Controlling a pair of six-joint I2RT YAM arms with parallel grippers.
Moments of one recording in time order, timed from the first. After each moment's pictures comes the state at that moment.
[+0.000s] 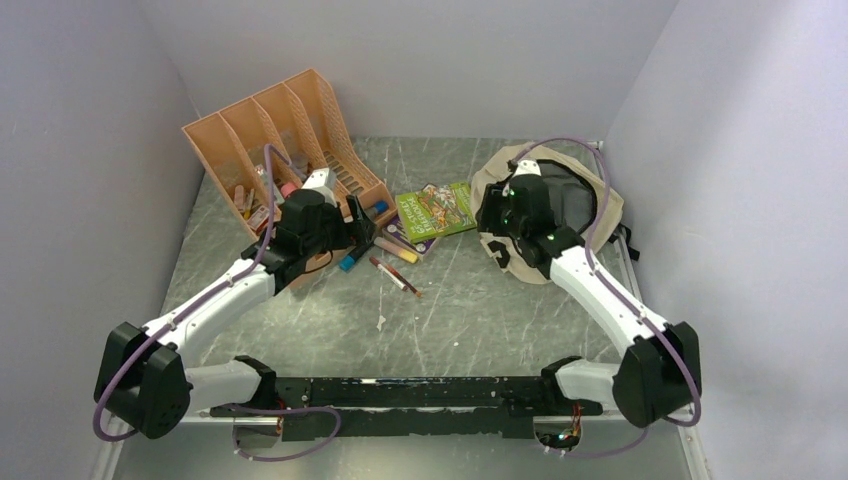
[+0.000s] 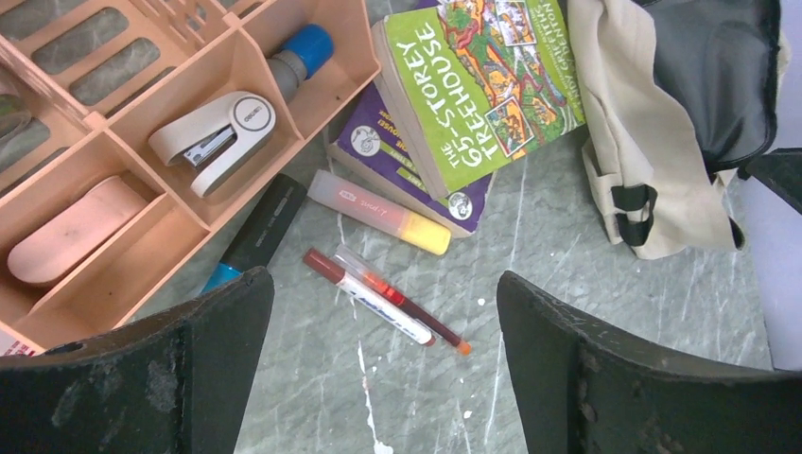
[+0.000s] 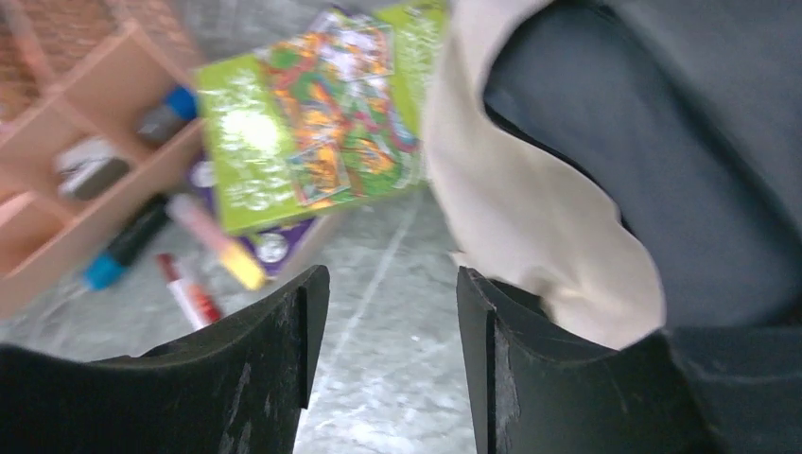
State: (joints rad) left arm -0.50 1.19 0.80 -0.10 -0.04 -0.55; right arm 0.39 1.28 0.95 -0.30 0.16 0.34
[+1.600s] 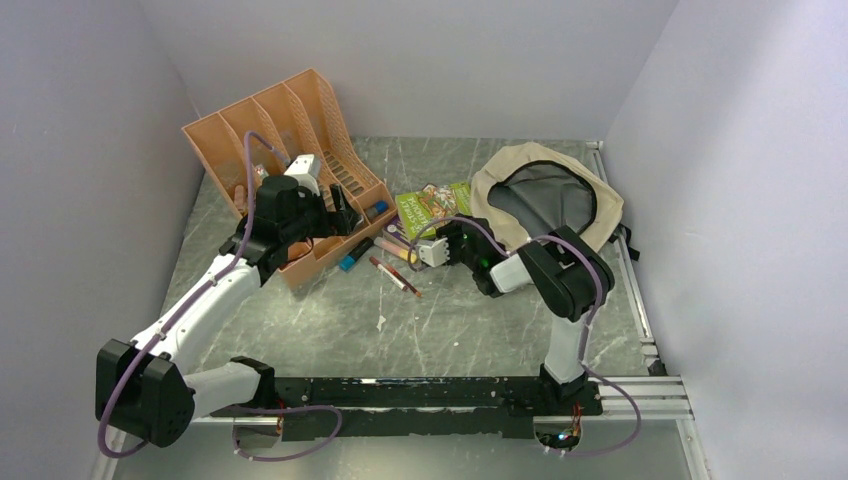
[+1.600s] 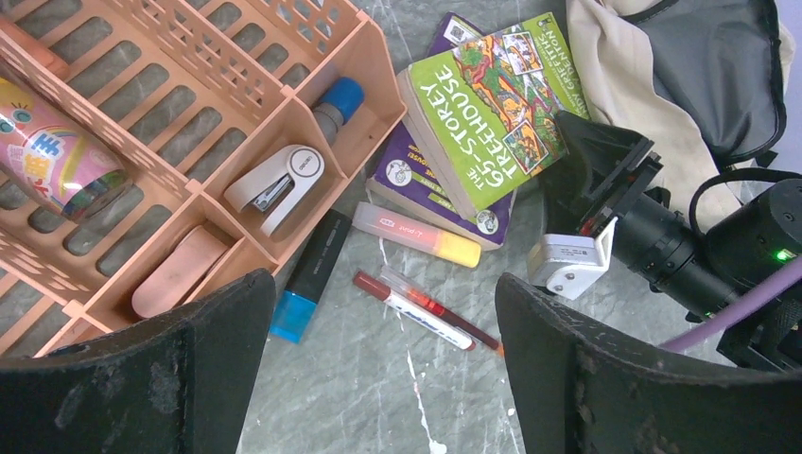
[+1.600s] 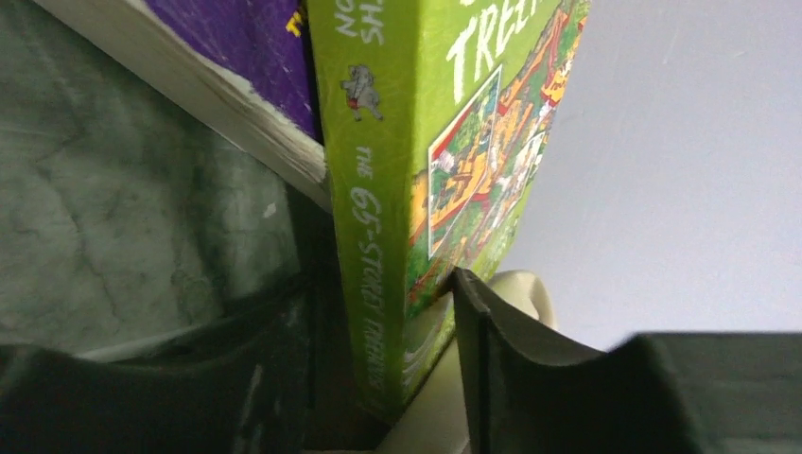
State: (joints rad) left arm -0.35 1.16 0.87 -0.17 0.10 -0.39; right arm 0.52 1.89 0.66 0.78 0.02 -1.50
